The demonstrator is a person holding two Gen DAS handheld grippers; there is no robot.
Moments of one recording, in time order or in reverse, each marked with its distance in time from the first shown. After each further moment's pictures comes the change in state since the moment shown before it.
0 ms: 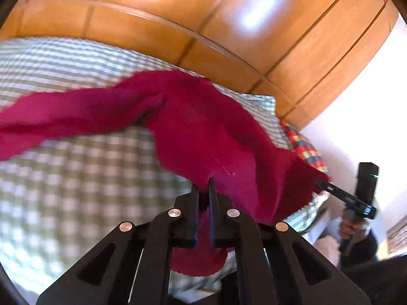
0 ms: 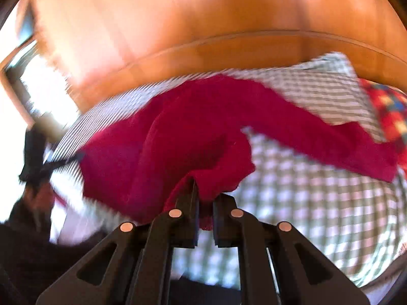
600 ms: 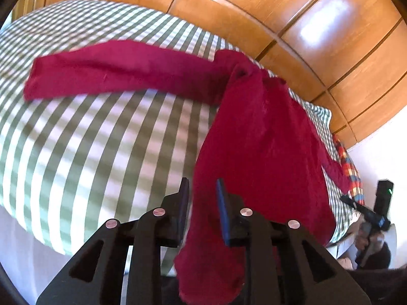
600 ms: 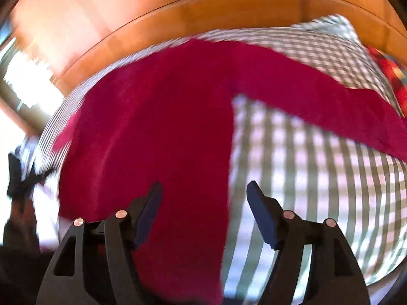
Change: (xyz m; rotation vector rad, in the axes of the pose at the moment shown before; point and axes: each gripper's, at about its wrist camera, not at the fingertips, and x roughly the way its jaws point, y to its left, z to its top) left arm -0.015 0.083 -0.026 -0.224 0.003 0.218; right arm 0.084 -0.041 0.017 0.173 0.109 -0.120
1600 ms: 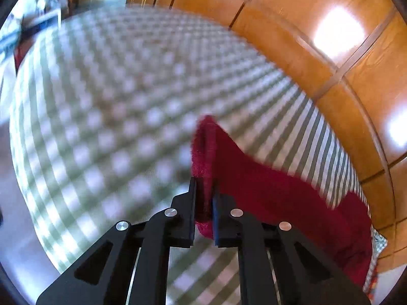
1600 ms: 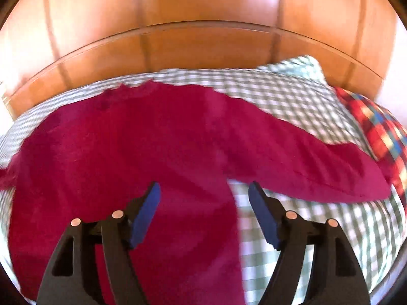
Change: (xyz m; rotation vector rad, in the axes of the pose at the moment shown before) left arm -0.019 0.160 0.126 -0.446 -0.297 0.454; right arm 0.033 0.054 0.050 -0.063 -0.199 -0.296
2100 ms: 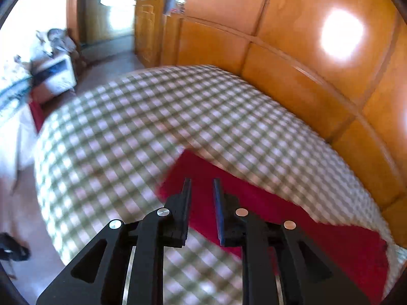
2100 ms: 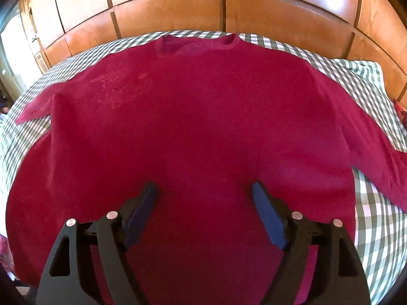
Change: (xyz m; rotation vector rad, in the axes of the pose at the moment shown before) left arm -0.013 -0.012 0.079 0.094 -0.091 0.078; right arm 0.054 0.078 -0.038 -0.173 0.113 0.159
